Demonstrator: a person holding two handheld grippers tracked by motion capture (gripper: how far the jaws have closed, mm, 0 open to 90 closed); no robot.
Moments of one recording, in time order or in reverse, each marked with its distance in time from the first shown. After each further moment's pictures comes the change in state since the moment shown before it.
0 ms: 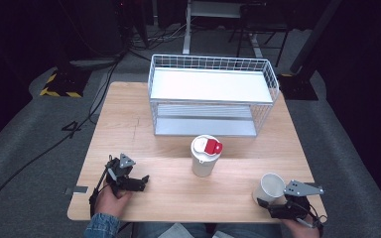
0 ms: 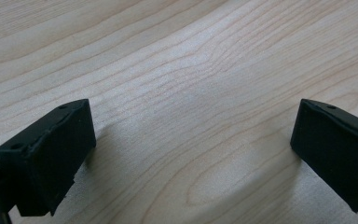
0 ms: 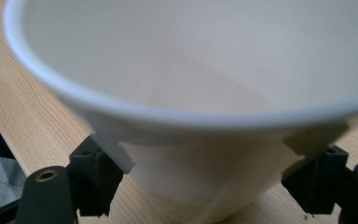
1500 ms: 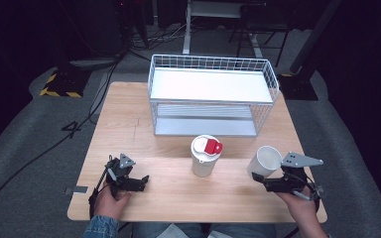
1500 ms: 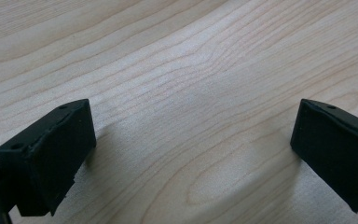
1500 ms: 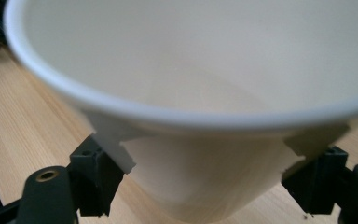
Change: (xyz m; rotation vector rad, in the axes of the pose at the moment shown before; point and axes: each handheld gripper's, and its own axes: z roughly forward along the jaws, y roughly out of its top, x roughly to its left) left arm 0.000 0.000 0.000 -0.002 0.003 -0.002; right arm -0.011 0.089 0.001 -0.062 0.019 -0.016
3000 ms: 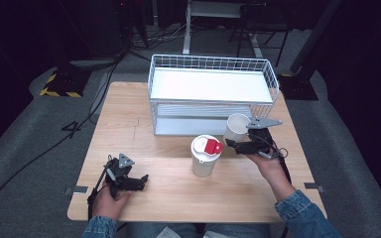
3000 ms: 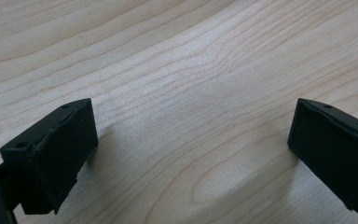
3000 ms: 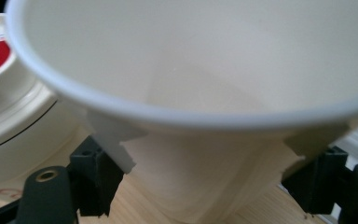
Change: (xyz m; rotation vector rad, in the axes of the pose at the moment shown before) left arm 0.001 -0.001 -0.001 -0.002 0.008 -0.011; right arm -0.020 0.082 0.096 0.021 -0.057 -0.050
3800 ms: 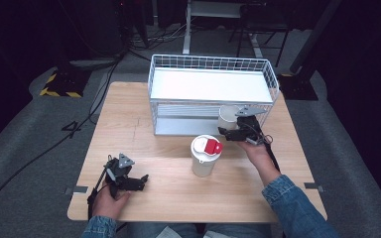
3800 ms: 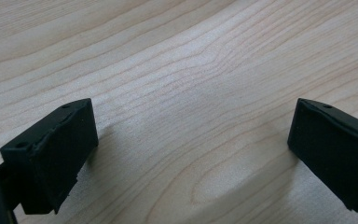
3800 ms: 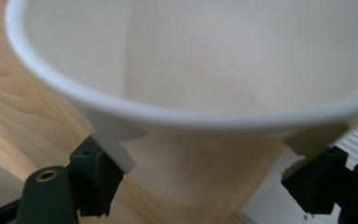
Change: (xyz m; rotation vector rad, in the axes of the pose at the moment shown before) left arm 0.000 0.000 0.000 0.000 0.000 -0.001; right arm -0.021 0.016 0.052 0.011 -0.054 0.006
